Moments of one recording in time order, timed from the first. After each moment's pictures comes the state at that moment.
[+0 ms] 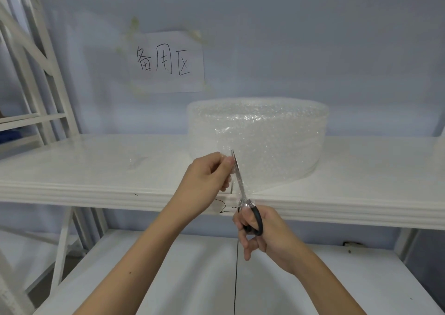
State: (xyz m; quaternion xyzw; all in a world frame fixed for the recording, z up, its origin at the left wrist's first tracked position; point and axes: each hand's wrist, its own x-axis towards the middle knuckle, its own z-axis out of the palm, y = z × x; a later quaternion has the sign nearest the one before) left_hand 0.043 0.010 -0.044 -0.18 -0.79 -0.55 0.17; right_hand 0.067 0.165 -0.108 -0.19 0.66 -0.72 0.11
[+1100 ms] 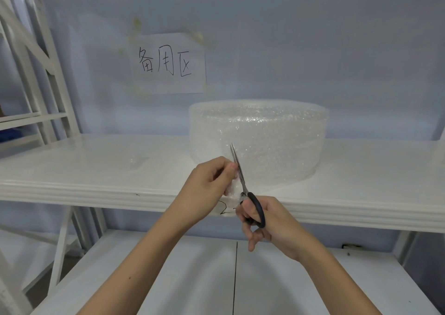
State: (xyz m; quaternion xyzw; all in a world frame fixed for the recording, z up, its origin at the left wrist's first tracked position) left_hand 0.049 0.007 -0.049 -0.24 -0.81 -0.51 0.18; right_hand 0.061 0.170 -0.089 -0.22 0.68 -0.69 0.10
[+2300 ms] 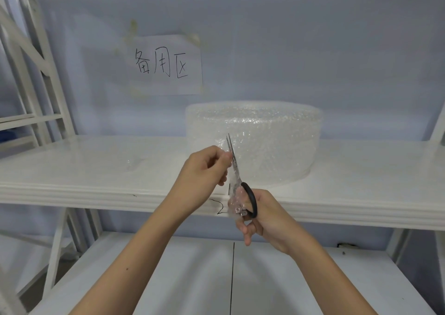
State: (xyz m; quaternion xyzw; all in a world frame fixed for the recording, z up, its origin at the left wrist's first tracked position) left_hand 0.049 0.010 -0.031 -0.19 -0.78 -0.56 0.19; right_hand 0.065 0.161 -0.077 -0.21 0.66 -0.71 0.09
